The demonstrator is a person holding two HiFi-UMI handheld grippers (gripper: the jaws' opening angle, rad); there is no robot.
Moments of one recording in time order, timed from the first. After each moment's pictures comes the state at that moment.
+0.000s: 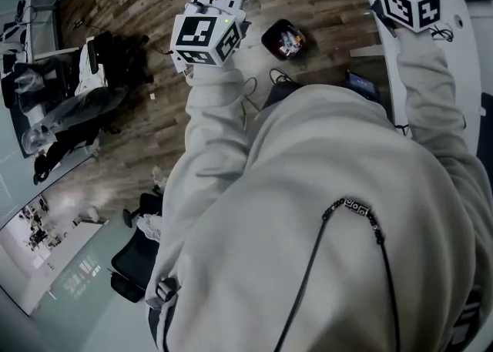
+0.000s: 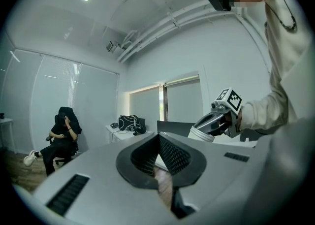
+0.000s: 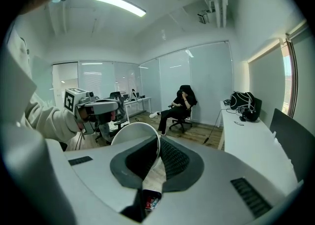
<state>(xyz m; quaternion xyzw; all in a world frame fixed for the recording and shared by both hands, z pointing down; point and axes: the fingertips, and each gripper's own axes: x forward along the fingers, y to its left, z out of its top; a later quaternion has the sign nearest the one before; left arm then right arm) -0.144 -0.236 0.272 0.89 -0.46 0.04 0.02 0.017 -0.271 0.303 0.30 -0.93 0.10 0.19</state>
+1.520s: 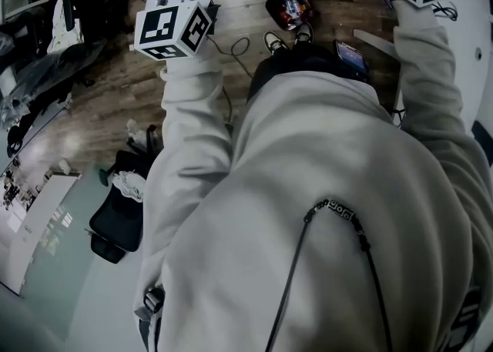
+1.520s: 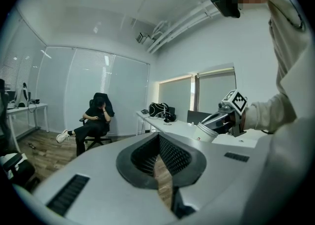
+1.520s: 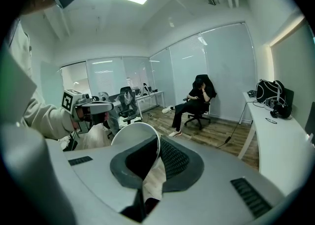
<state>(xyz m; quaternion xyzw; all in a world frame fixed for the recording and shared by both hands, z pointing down) -0.317 -0.286 0.358 0.80 -0.59 0.06 0.10 -0.126 -0.378 0.388 0.21 -0.95 0.12 0.22</state>
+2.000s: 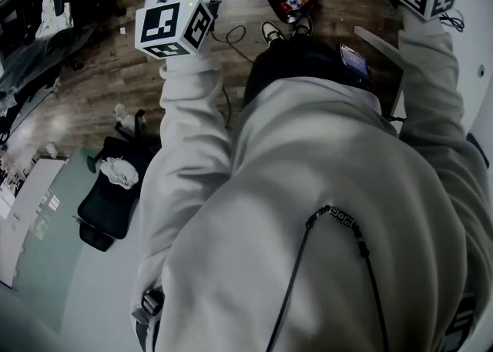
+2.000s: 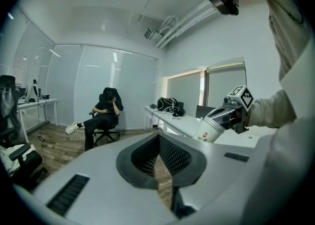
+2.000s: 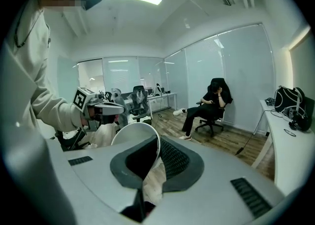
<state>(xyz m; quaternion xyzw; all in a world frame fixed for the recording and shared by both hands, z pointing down) -0.349 -0.290 0.408 0.76 -0.63 0.07 0.13 -0.169 -0.378 0.414 0.13 -0.97 0.08 0.21</state>
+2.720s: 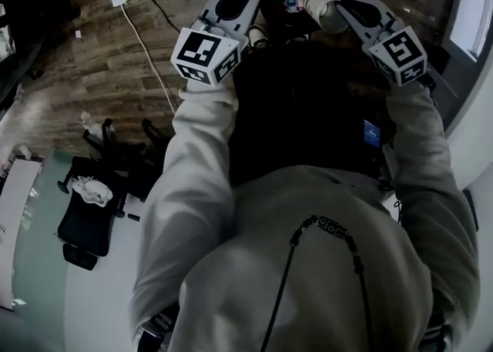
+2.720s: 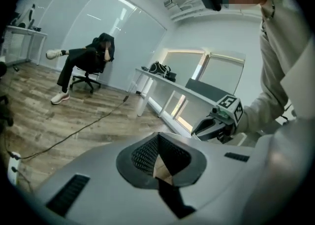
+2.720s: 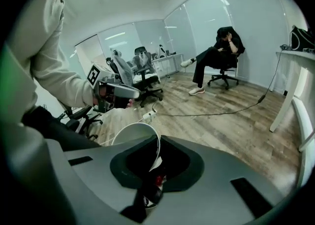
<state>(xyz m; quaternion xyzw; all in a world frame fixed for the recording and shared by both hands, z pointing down) -0.274 -0.283 0.831 0.80 -0.51 0.06 0.31 -0.139 -0.309 0.852 0.05 -0.92 0.16 0.35</state>
